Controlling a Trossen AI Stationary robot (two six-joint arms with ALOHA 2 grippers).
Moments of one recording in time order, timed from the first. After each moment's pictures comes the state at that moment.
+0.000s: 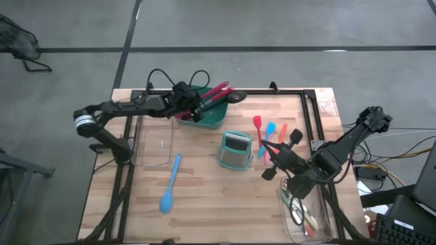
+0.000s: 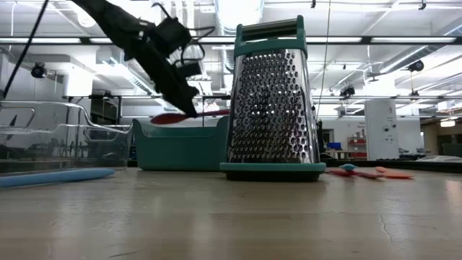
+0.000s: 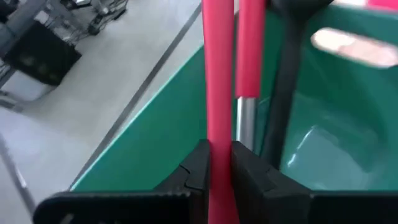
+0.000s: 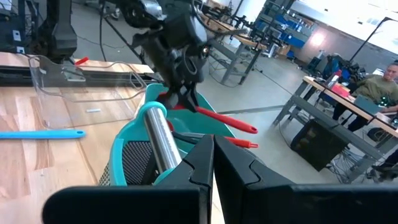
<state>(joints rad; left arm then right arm) 0.48 1.46 0.94 -0.10 -0.34 0.22 0.65 1.32 1.21 -0.69 1.31 0.44</state>
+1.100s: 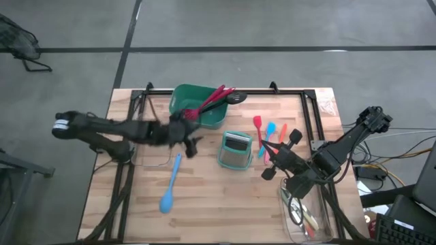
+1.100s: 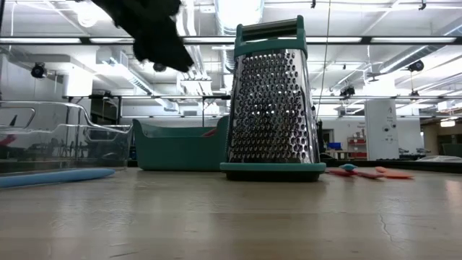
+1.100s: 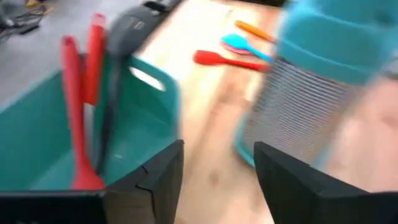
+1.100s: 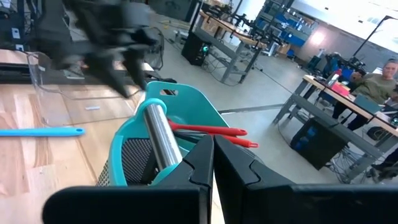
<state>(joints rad) -0.03 1.18 0.91 -0.35 -0.41 -0.23 0.65 1.32 1.20 -0.69 1.30 0.45</state>
